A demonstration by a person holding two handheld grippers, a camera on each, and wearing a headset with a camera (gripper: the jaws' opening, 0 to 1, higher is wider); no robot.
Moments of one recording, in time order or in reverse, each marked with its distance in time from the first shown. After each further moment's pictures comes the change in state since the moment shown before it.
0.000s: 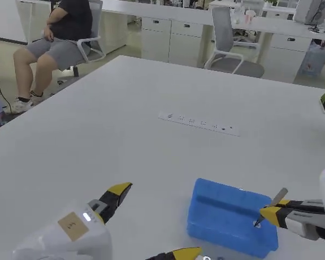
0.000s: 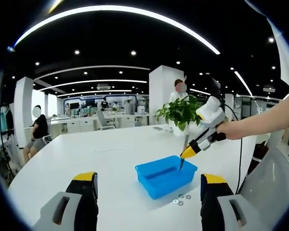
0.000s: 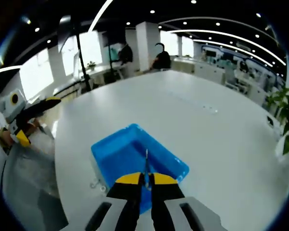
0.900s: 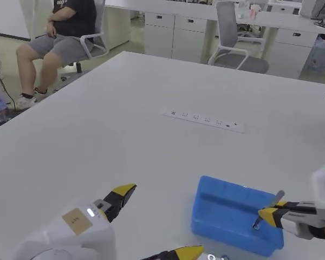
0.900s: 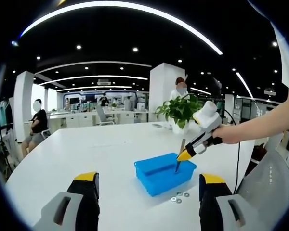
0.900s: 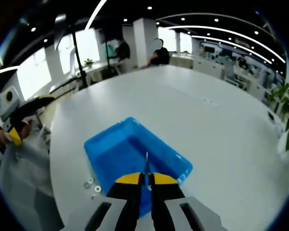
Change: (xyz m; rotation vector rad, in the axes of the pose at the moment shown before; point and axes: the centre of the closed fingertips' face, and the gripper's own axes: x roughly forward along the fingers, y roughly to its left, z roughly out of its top) left arm 0.000 0.002 -0.008 -0.035 0.029 -0.011; right arm 0.014 -0.002 -0.009 0.013 0.030 -0.011
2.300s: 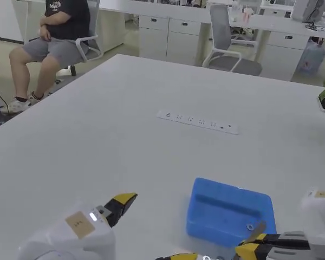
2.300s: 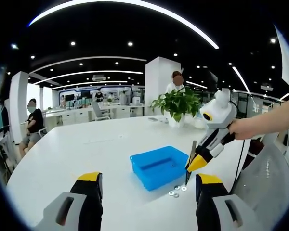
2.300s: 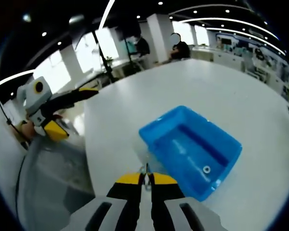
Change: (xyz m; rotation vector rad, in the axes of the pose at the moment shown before) left arm 0.002 -0.007 -0.010 0.023 0.057 -0.038; right arm -0.012 0.094 -0.025 0.014 0.055 0.226
